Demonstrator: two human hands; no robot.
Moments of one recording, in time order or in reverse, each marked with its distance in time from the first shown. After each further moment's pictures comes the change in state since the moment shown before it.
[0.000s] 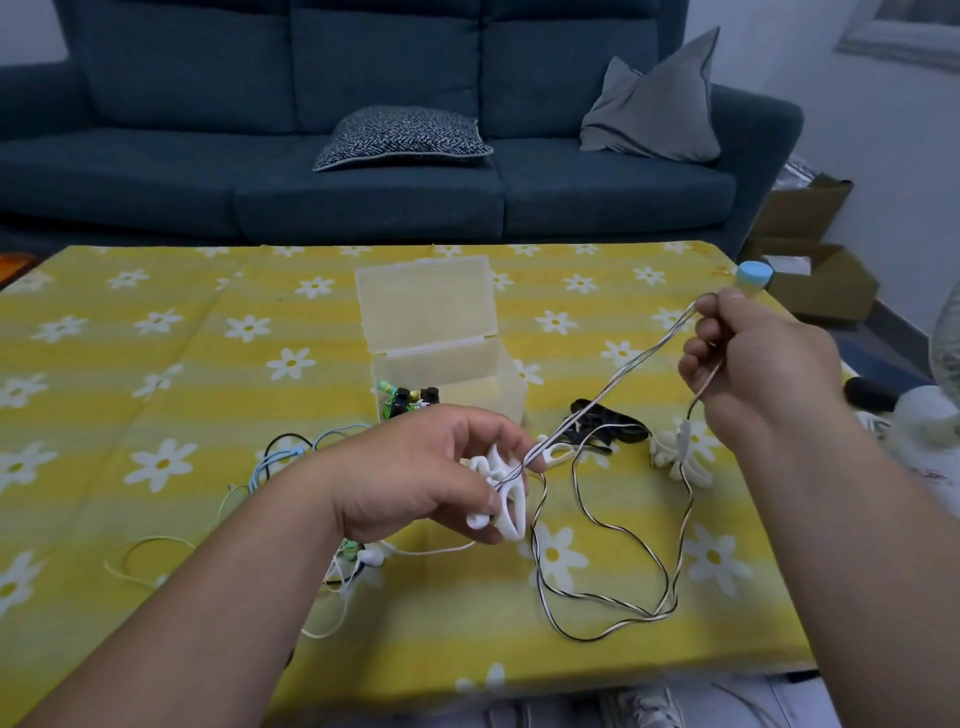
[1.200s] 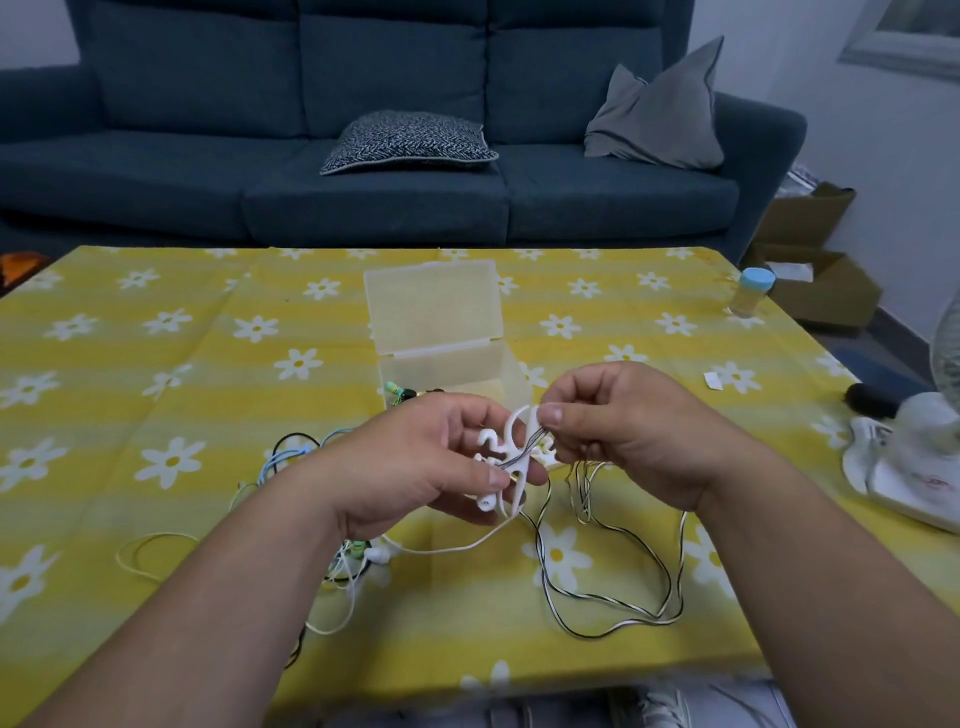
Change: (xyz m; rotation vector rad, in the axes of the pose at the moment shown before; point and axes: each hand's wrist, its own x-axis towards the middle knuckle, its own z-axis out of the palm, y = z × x) left_hand -0.011 0.006 0.001 -0.025 0.107 0.056; right_hand -0.045 0.034 0.018 -0.487 -0.901 -0.003
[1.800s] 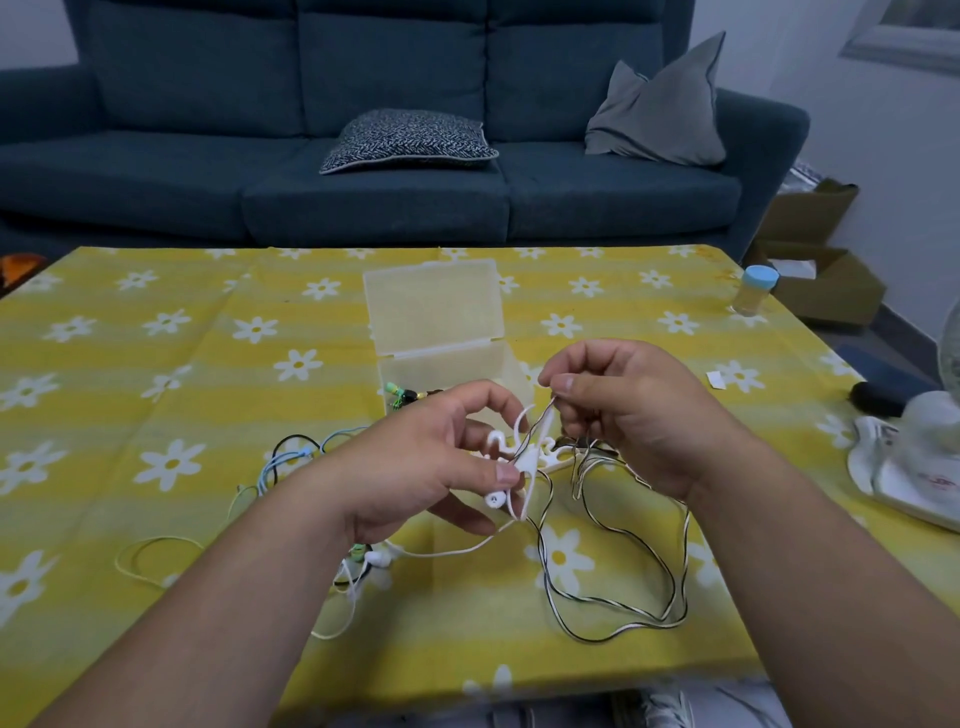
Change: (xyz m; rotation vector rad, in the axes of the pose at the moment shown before) left_hand 0.005 -0.002 0.000 -0.014 0.025 0.019; right_hand 0.008 -0.003 0.002 0.117 0.128 -0.074
